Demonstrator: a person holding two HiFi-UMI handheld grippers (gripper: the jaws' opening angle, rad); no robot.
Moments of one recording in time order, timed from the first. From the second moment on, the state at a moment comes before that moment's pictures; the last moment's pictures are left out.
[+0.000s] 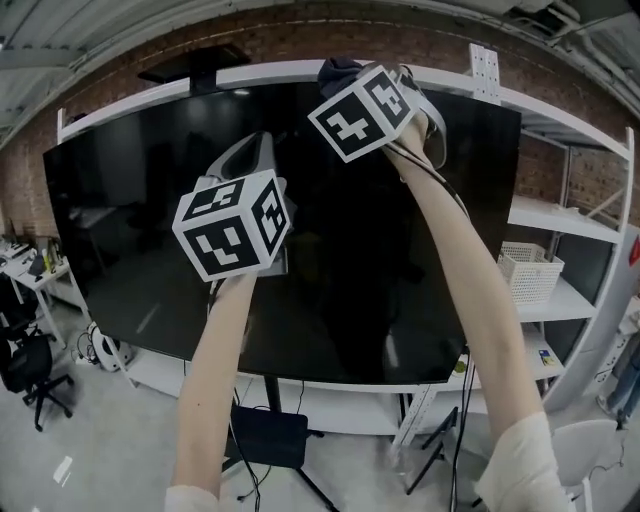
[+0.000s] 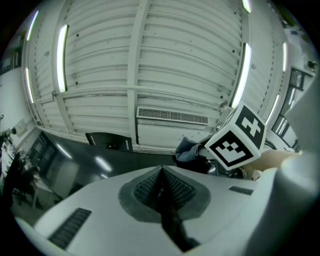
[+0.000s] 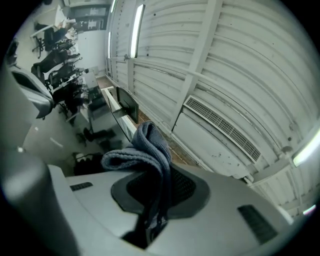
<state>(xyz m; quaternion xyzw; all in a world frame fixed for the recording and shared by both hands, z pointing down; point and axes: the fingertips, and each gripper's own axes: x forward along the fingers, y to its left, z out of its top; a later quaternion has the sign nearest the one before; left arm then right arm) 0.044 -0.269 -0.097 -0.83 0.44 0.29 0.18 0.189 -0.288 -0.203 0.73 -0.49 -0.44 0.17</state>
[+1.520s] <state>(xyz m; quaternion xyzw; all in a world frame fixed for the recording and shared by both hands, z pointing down) -0.205 -0.367 -0.147 -0.77 0.51 0.28 0.27 -0.071 -0.398 -0.199 0.68 -0.45 -0.55 0.20</state>
